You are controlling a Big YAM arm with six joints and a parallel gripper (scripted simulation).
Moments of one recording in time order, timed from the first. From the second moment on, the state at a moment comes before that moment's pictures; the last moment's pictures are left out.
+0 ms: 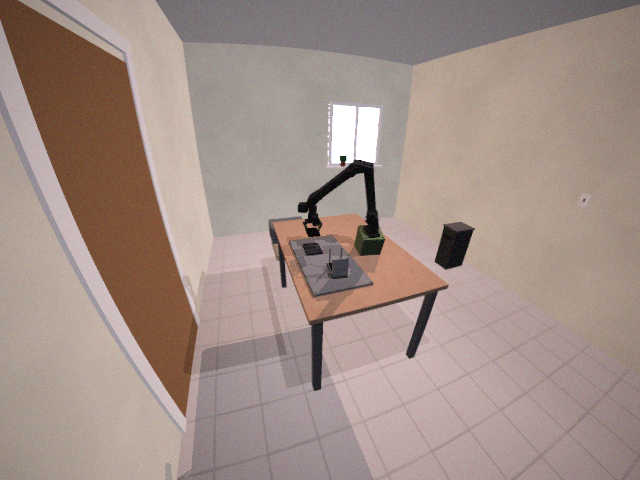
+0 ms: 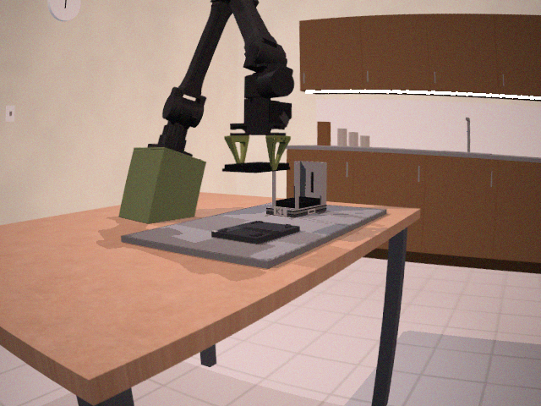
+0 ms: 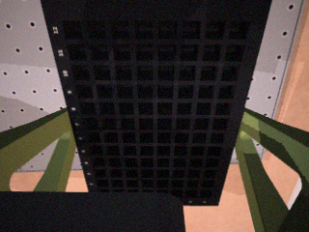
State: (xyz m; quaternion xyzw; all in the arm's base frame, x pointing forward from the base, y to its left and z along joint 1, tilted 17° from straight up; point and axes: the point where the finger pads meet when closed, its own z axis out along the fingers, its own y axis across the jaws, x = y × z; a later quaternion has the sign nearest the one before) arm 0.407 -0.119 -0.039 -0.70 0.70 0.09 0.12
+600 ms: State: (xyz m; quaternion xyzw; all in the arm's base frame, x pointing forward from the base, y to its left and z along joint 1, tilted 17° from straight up) arm 0.409 -0.112 -0.066 -0.70 0.70 0.09 0.12
